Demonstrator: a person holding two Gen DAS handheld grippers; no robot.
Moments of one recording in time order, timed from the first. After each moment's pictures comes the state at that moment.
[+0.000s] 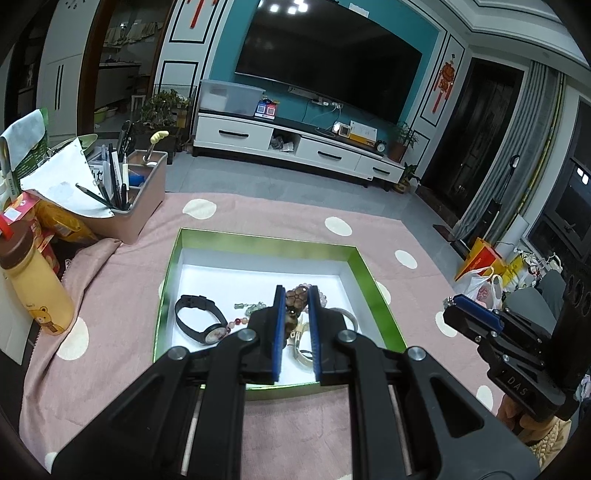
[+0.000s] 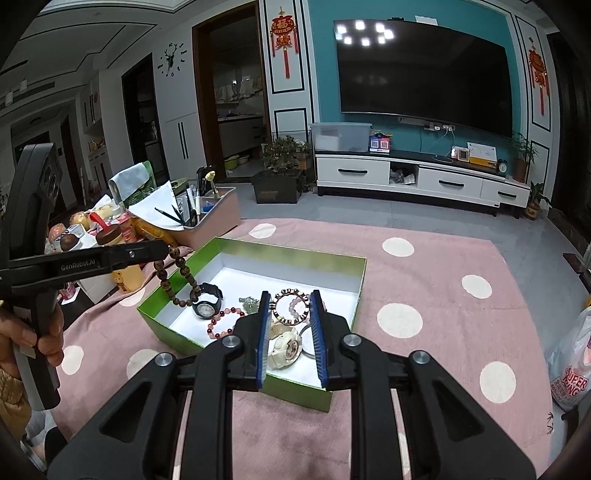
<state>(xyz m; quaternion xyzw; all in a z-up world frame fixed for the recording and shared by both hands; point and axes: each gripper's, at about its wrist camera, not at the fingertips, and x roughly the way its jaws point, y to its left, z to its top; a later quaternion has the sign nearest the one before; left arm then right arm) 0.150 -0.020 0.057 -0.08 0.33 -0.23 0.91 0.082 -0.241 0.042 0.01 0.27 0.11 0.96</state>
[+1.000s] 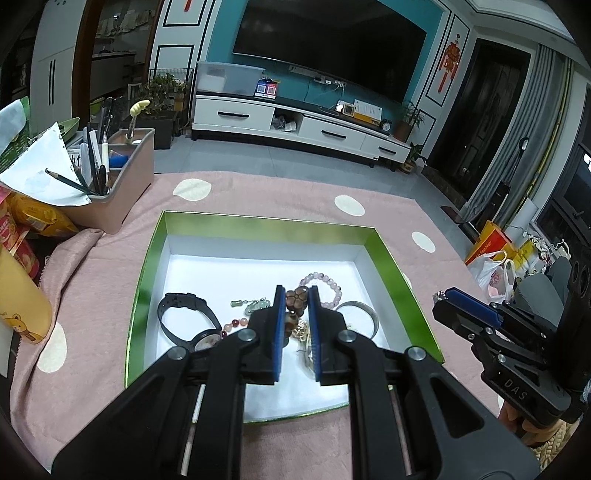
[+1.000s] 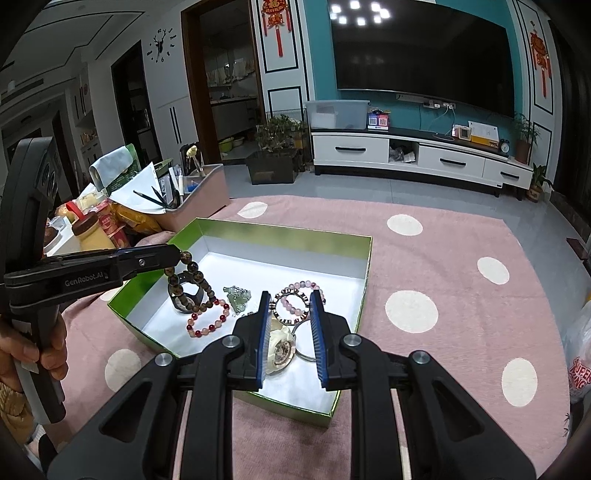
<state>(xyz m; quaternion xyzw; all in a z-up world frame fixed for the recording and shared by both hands) 0.190 -0.044 0.018 -0.05 0.37 -0.22 0.90 0.126 -0.237 0.008 0.02 0.31 0.10 0.95</state>
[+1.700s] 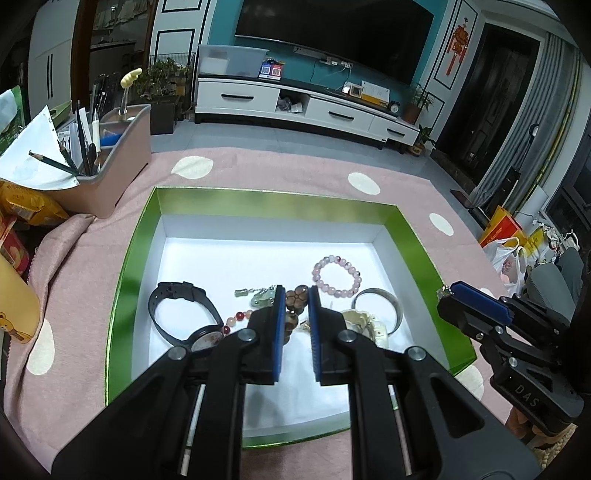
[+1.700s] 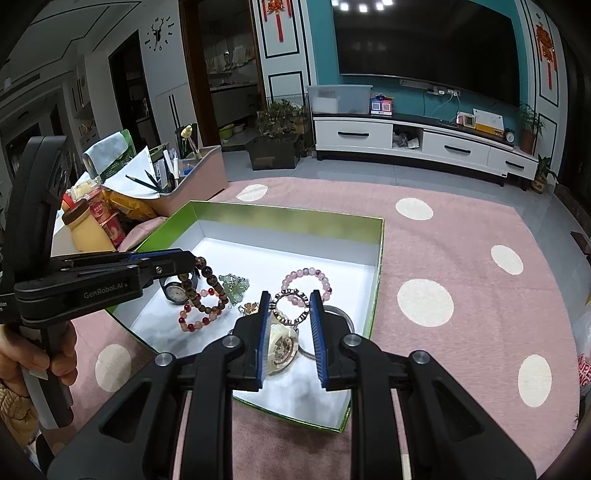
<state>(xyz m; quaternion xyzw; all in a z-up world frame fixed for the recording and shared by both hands) 0.213 -0.053 -0.013 -0.04 0.40 -0.21 0.89 0.146 -0.231 -0.012 0.02 0.34 0.11 0.94</state>
